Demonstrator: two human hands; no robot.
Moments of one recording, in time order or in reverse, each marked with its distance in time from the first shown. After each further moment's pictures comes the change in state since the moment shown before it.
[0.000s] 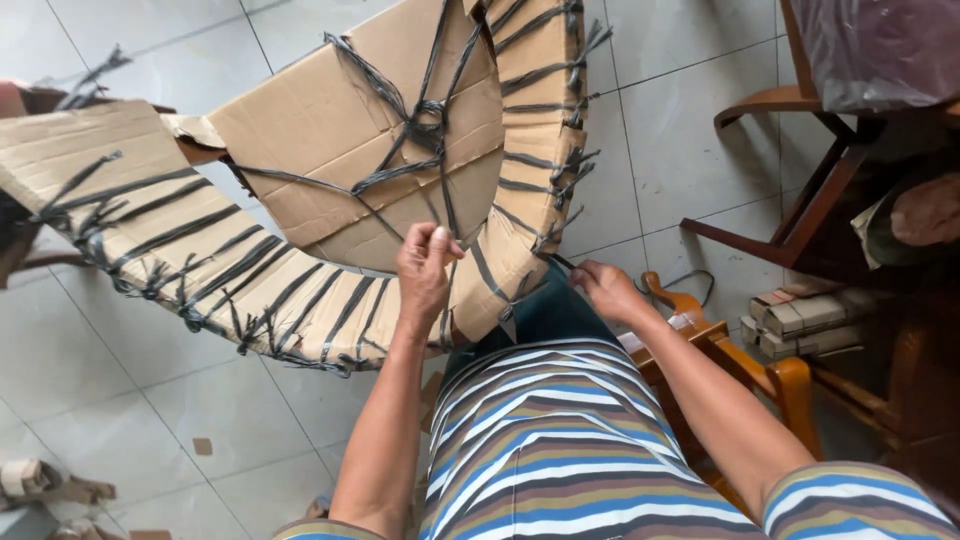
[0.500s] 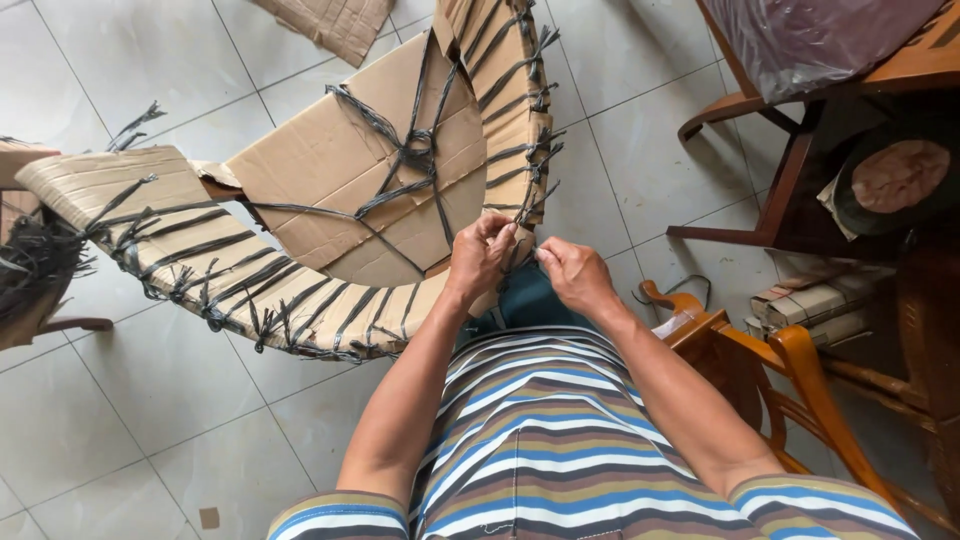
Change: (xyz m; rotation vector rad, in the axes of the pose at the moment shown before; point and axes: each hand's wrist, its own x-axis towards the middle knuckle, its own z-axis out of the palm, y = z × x) left_hand -0.023 -0.013 0.047 0.408 -0.324 0.119; right_hand -0.096 -0.101 0.009 -0.001 0.407 -0.296
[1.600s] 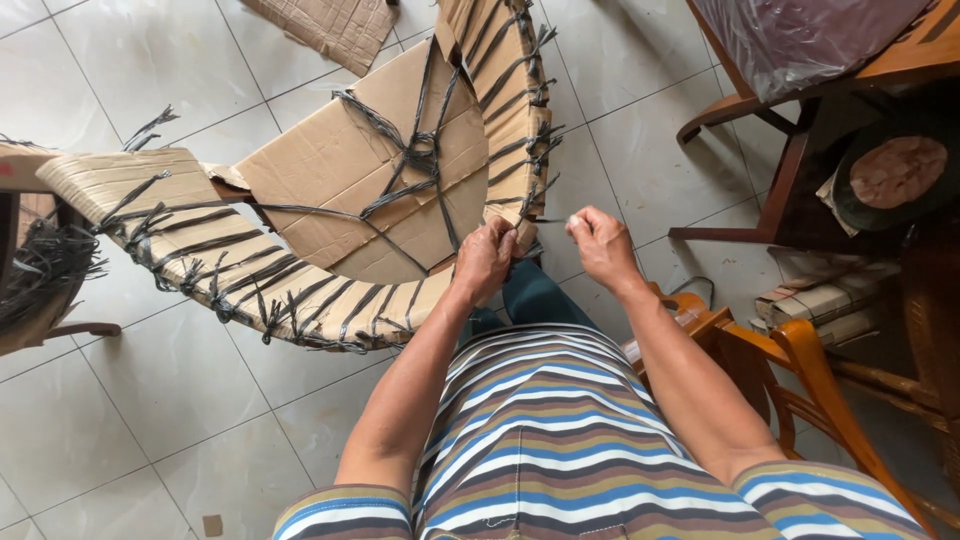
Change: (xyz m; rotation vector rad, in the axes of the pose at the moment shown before) left_hand -0.024 0.030 -0.010 0.340 -0.155 -0.037; right_hand 0.011 0.034 -0.012 0.237 0.186 0.104
